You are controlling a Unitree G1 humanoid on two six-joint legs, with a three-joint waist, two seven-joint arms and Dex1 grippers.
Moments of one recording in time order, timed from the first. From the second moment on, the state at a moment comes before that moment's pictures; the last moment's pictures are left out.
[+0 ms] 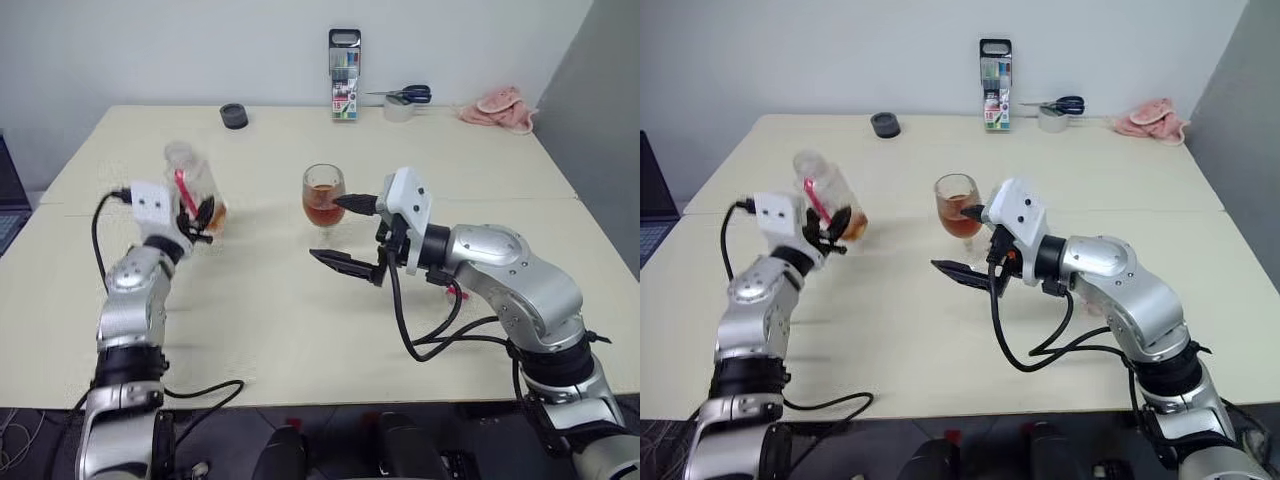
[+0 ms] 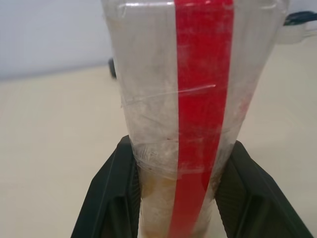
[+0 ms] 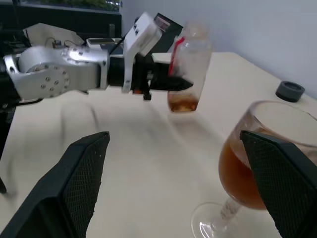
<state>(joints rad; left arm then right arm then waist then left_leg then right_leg) -0.43 0.49 0.30 0.27 -0.30 0.21 -0.36 -0.67 -0.41 0.22 -0.46 0.44 0.77 0.66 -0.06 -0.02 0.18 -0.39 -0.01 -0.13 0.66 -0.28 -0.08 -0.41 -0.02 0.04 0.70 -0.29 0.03</state>
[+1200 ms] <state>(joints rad) -0.24 0.50 0.32 0.13 -0.27 0.14 -0.42 -0.39 -0.41 0.22 -0.50 0.41 0.66 0.63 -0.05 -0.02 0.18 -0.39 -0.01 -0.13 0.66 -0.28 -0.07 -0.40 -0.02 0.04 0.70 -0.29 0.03</state>
